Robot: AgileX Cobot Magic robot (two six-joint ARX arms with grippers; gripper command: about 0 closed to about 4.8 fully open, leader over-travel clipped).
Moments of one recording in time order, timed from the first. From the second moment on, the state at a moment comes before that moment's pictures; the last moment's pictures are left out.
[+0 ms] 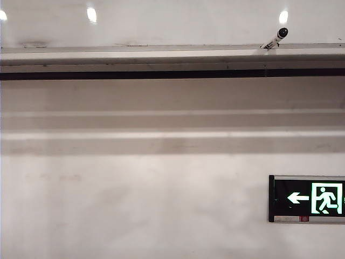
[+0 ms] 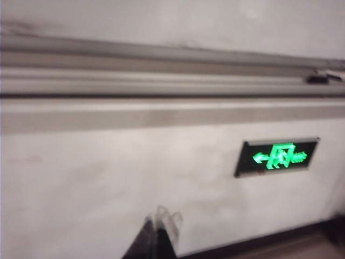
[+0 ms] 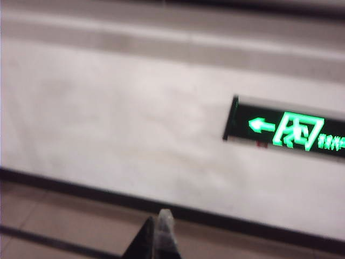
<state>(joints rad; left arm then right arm) -0.31 0.18 0.26 -0.04 0.06 -0.03 0.31 0.31 0.24 -0.11 0.13 0.05</state>
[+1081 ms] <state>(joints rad) 0.01 0.00 0.01 0.03 0.08 -0.02 0.31 0.31 0.24 -0.15 0.13 0.05</state>
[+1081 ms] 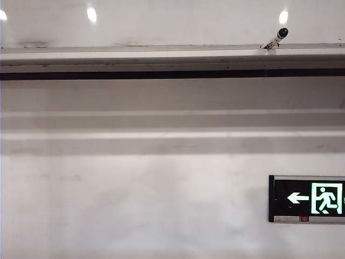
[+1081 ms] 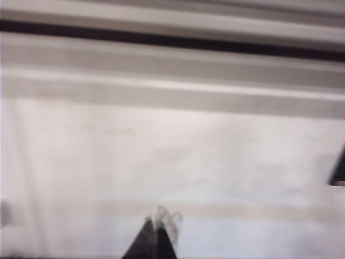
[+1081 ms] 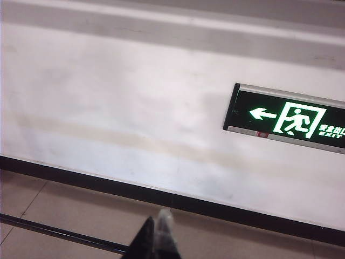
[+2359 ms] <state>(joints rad) -0.03 0.00 0.01 0.01 0.04 -0.02 0.15 0.12 0.11 -0.08 0.11 0.05</state>
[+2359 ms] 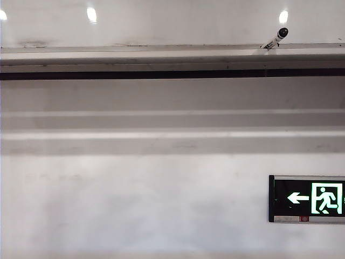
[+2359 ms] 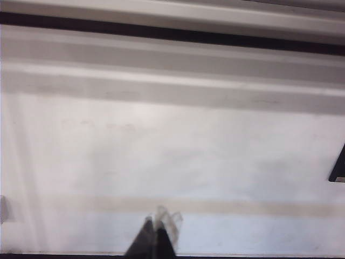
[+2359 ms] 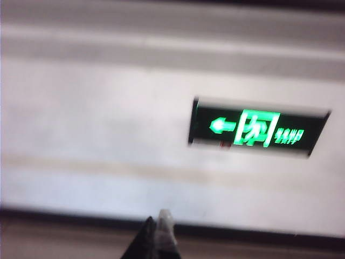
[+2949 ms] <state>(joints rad) -0.03 0.00 0.01 0.01 0.04 -0.02 0.06 0.00 0.01 0.00 0.08 0.05</state>
